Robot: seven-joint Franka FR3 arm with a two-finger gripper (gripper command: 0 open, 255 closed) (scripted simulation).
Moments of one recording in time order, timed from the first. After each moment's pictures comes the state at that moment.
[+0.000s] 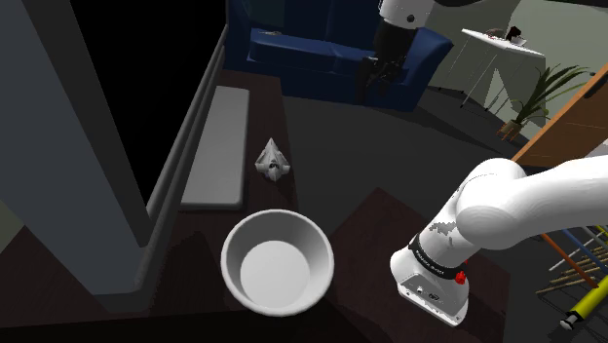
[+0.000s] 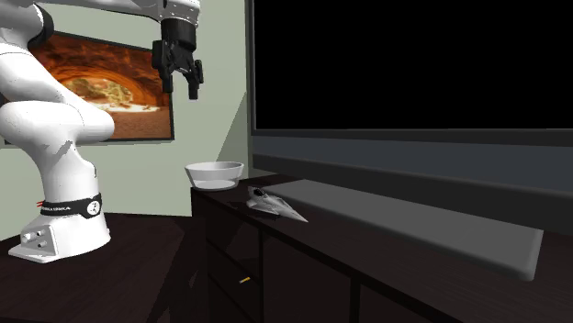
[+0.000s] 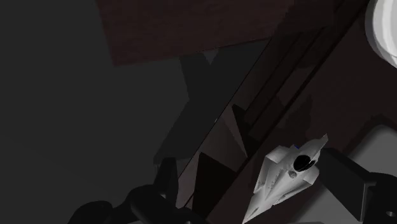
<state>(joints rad) 0.01 -0.74 0.02 -2.41 -0.04 1.69 0.13</state>
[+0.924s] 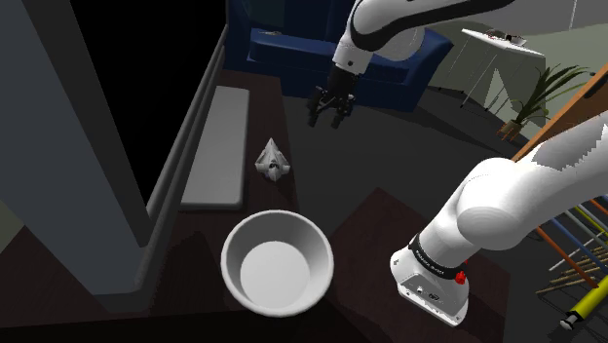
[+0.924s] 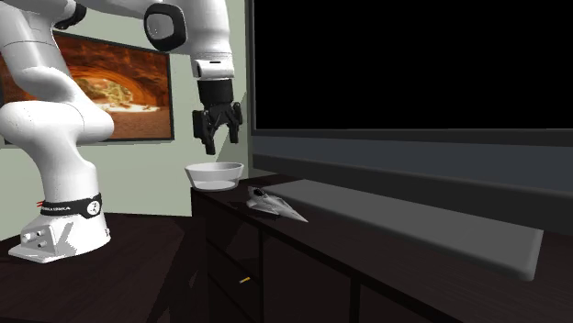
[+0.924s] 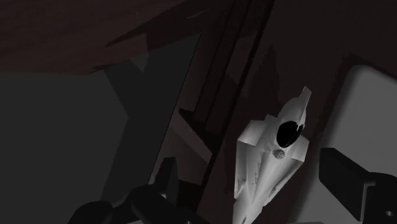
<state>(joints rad) 0.03 -0.35 -0.12 -2.45 0.23 2.06 0.10</state>
